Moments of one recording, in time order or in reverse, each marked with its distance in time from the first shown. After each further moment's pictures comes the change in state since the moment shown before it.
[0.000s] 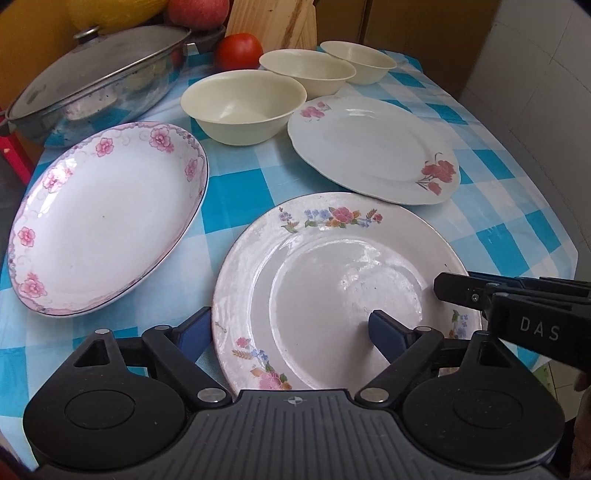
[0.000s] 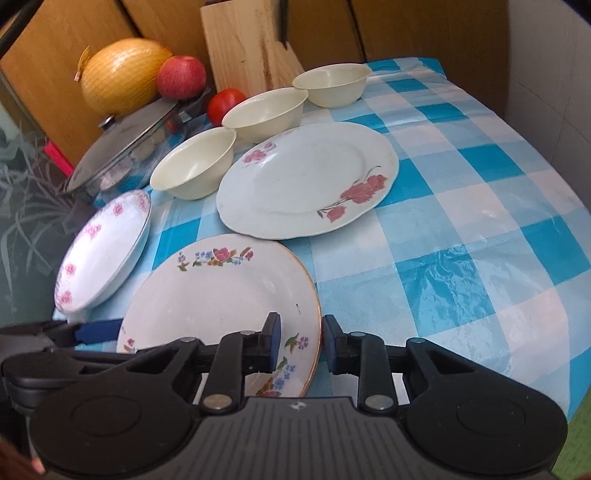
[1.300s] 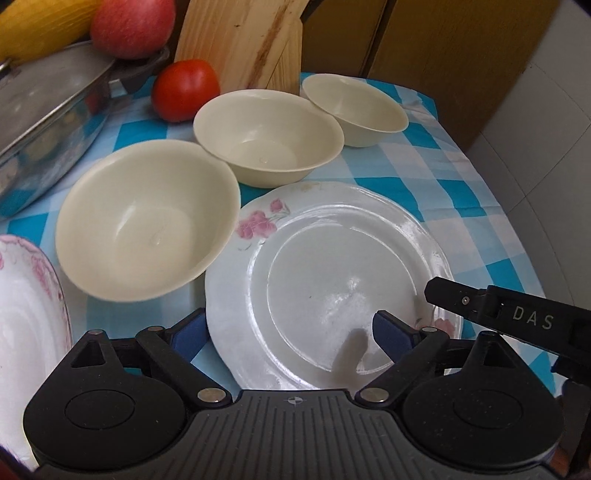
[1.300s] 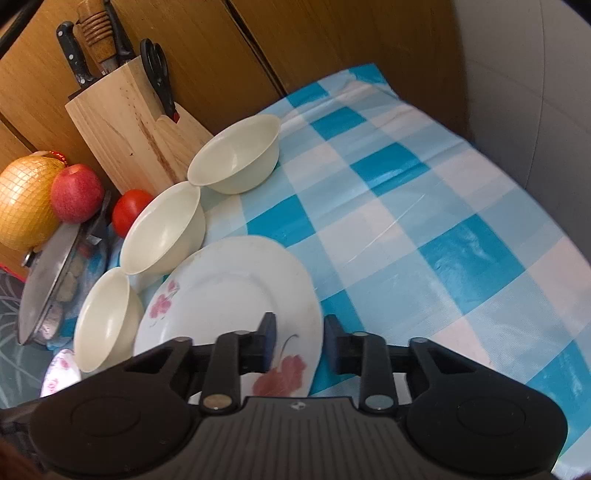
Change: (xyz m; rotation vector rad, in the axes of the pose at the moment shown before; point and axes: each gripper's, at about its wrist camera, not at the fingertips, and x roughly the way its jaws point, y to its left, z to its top) left arm 0.080 -0.039 0.123 -0.096 -0.007 -0.039; right arm 0.064 -0.073 0.119 0.231 -0.029 -0.032
